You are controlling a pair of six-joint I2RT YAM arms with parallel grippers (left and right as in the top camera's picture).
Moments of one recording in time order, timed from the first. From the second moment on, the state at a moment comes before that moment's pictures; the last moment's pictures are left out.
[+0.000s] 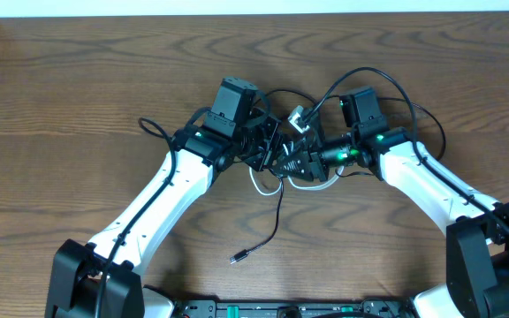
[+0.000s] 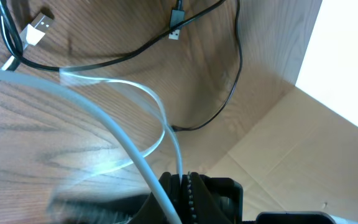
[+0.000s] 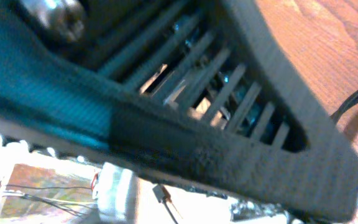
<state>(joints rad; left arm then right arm) -0.47 1.55 1.14 -0.46 0.50 -1.58 0.37 1.68 1.01 -0.32 -1.10 -0.12</state>
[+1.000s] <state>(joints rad) -0.33 1.55 1.14 -0.84 0.36 -0.73 0.32 1.68 1.01 -0.41 -0.58 -0.01</state>
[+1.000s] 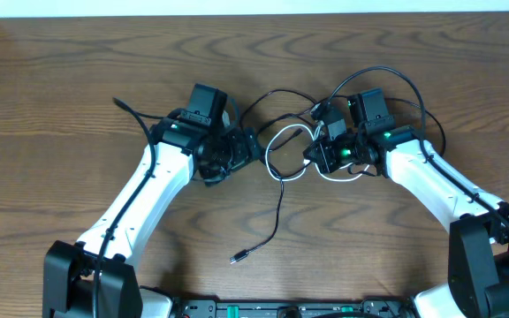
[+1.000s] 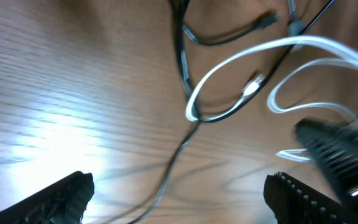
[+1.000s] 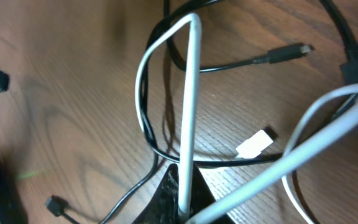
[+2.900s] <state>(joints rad) -0.33 1.55 1.09 -0.73 -0.04 -0.56 -0.30 1.49 1.03 -0.57 0.33 0.30</state>
